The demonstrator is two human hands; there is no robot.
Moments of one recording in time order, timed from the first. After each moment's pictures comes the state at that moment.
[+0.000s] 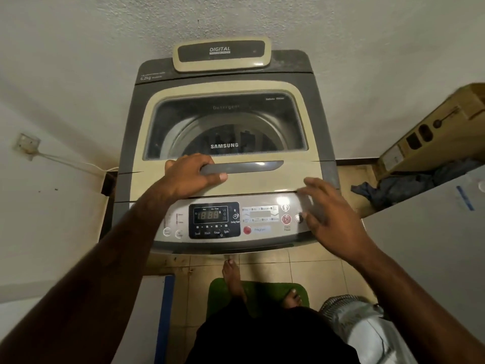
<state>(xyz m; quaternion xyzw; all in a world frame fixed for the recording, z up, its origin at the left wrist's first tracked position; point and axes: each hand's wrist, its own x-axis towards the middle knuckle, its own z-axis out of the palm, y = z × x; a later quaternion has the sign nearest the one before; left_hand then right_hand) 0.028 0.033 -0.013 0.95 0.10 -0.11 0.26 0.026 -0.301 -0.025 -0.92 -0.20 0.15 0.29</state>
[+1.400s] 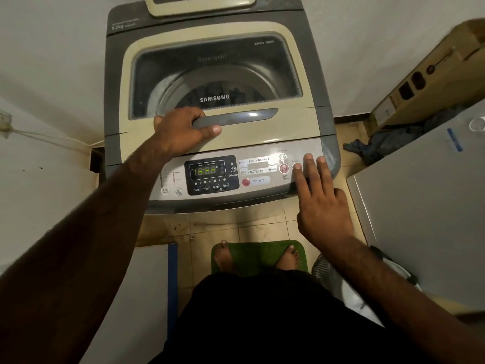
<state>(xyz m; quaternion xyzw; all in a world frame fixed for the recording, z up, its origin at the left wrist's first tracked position) 0.023 0.035 -0.022 0.96 0.10 -0.07 0.27 -0.062 -0.287 -0.058 -0.98 -0.17 0.13 -0.02</state>
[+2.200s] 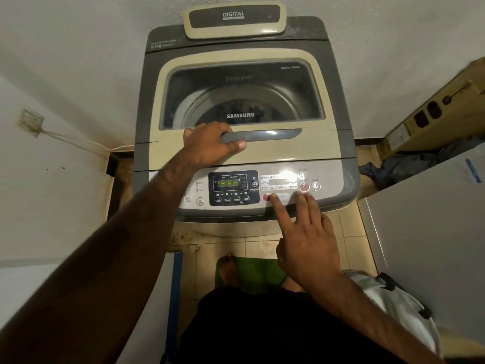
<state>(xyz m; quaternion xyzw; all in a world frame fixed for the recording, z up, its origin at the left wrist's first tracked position) 0.025 0.036 -0.020 0.96 0.09 -0.07 0.24 -0.098 -0.223 -0.025 -0.96 -0.20 0.18 0.03</state>
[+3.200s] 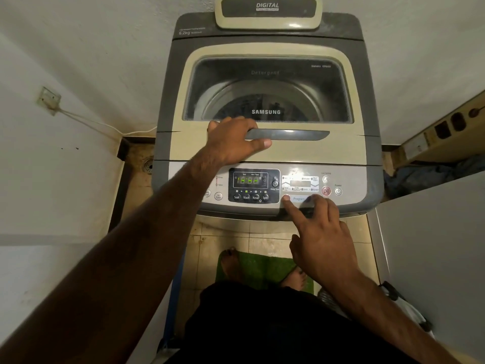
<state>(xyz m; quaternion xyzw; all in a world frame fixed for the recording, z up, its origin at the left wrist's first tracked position) 0.020 0.035 -0.020 0.96 0.08 -0.06 0.24 -0.089 -0.215 -0.025 -0.96 -0.23 0.17 0.02</state>
